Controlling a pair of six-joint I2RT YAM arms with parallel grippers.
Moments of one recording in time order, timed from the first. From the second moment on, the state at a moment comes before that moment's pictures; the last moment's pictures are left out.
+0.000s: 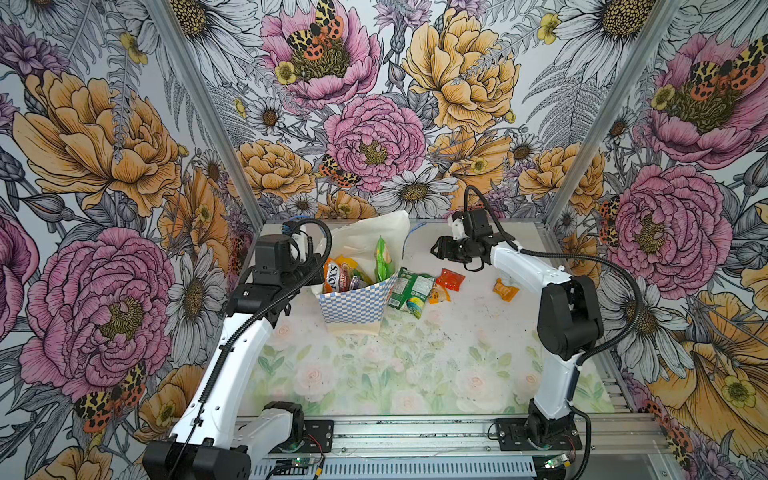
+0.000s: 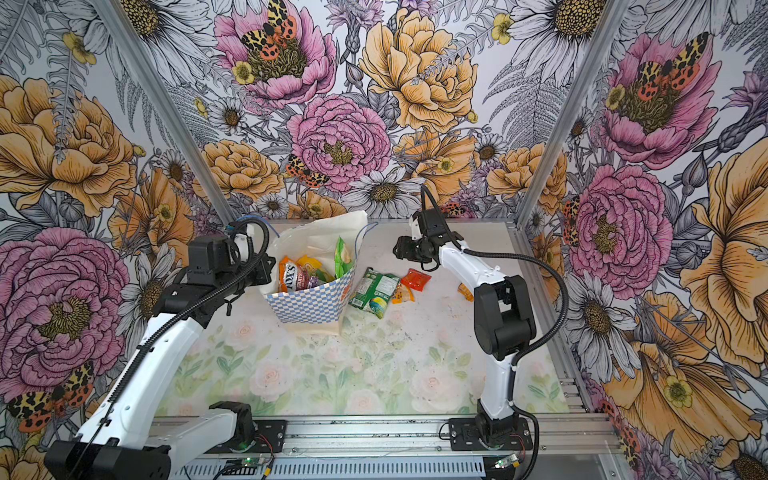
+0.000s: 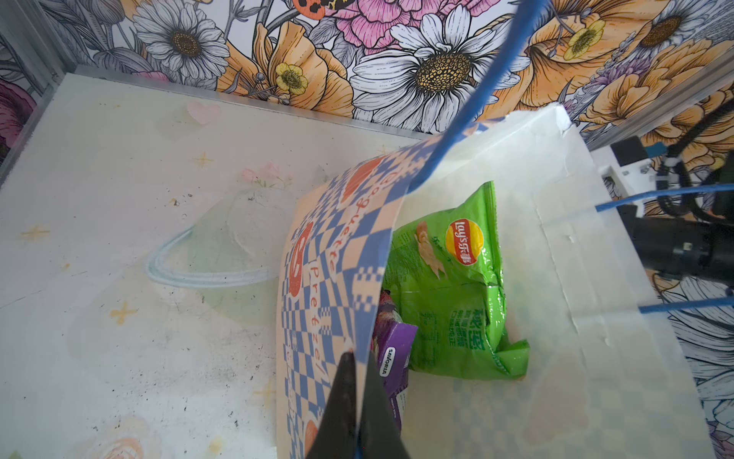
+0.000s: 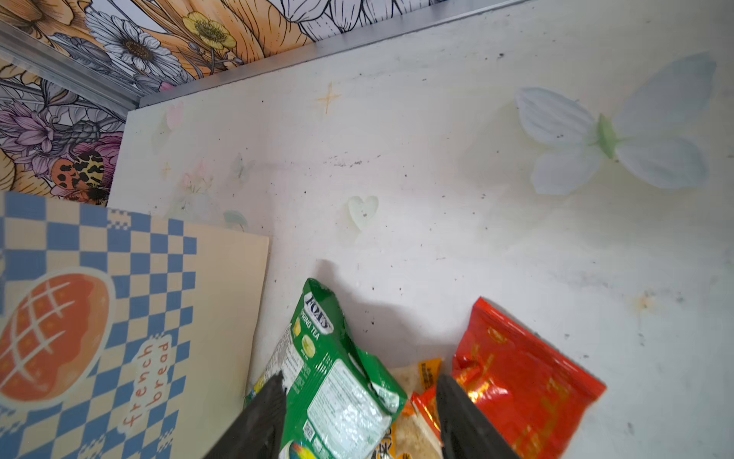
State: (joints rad) left arm -0.11 1.08 1.13 -0.62 0.17 -0.27; right arm 0.30 1.98 1.61 -0.51 -0.34 0.35
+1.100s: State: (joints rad) left arm -0.10 1.08 1.13 -0.63 0.17 -0.27; right arm 0.46 1.99 1.48 -0.71 -0.42 0.29
